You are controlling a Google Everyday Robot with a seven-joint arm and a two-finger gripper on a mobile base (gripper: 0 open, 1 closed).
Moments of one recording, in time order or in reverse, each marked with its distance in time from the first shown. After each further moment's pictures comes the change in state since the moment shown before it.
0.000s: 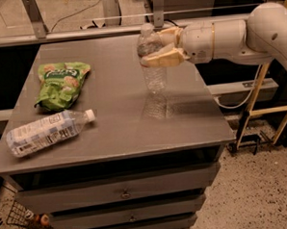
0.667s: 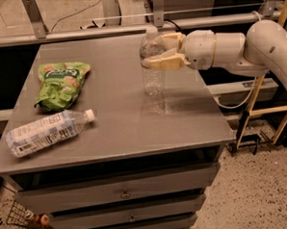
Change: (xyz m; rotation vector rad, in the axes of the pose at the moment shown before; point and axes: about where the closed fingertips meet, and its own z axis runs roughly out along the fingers) arm 0.014 -0.005 -0.003 0.023 -0.107 0.021
